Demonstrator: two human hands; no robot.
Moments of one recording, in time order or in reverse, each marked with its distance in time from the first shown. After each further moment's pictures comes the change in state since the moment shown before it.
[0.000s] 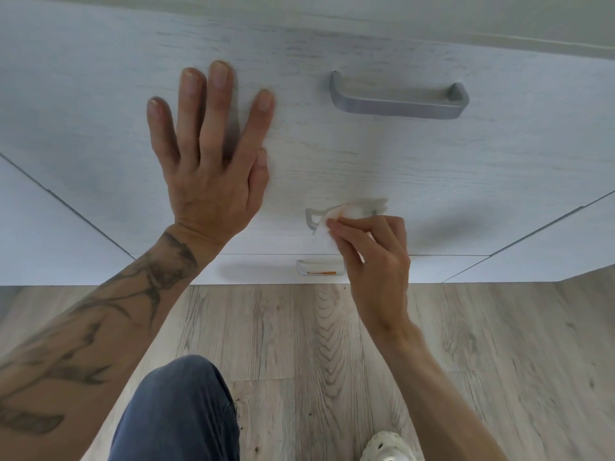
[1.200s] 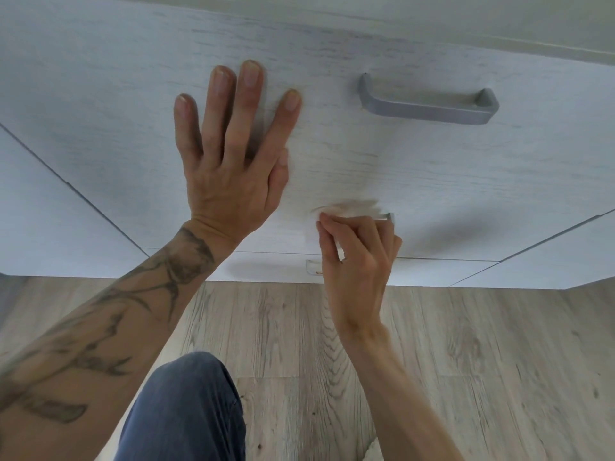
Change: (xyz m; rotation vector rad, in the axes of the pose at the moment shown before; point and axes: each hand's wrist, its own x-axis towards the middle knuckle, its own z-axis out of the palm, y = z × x) left_hand 0.000 -0.001 0.001 0.016 0.007 -0.001; right_hand 0.000 -0.033 0.041 -0.130 0.176 0.068
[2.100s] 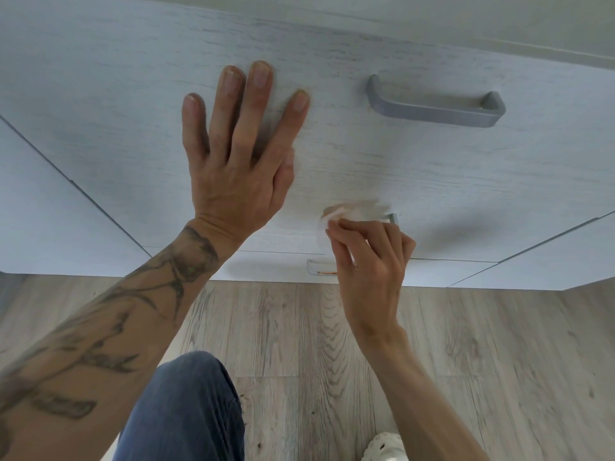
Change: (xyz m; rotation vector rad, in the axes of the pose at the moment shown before) left_hand -0.002 -0.001 0.001 0.004 0.006 0.001; right_hand -0.001 0.017 -0.012 -0.049 -0.011 -0.158
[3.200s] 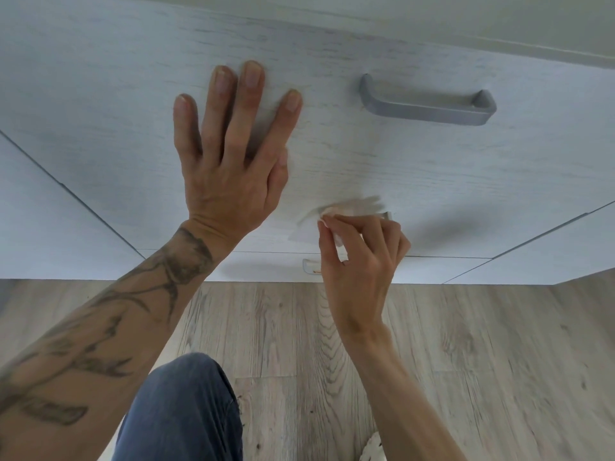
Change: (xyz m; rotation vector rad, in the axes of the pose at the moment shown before) left_hand -0.001 0.000 0.002 0.001 0.012 -0.001; right_hand 0.005 -0.019 0.006 0.009 0.055 0.154
